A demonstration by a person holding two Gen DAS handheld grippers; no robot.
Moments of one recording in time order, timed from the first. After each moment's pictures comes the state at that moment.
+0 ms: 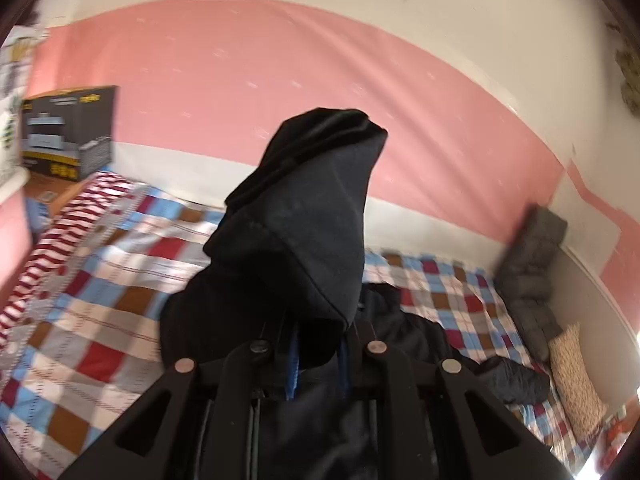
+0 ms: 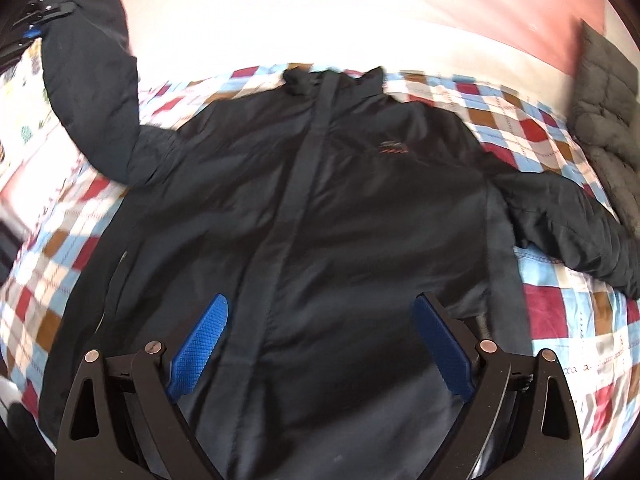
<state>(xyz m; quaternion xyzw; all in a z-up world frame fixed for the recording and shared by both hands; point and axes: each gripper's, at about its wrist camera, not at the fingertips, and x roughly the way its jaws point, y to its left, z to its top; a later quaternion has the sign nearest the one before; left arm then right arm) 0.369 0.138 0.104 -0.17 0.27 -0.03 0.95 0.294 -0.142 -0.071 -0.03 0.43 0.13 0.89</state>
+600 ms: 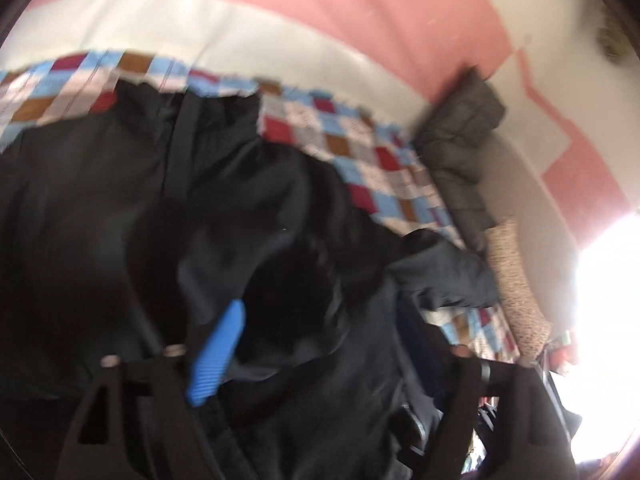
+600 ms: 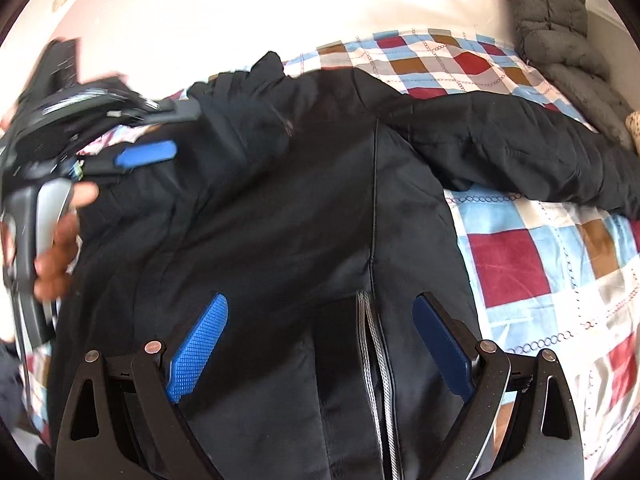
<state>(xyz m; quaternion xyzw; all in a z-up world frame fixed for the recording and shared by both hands) 0.427 -0.032 -0.040 -0.19 0.42 -0.25 0.85 0.314 -0.242 -0.100 0.08 0.45 0.09 0.88</state>
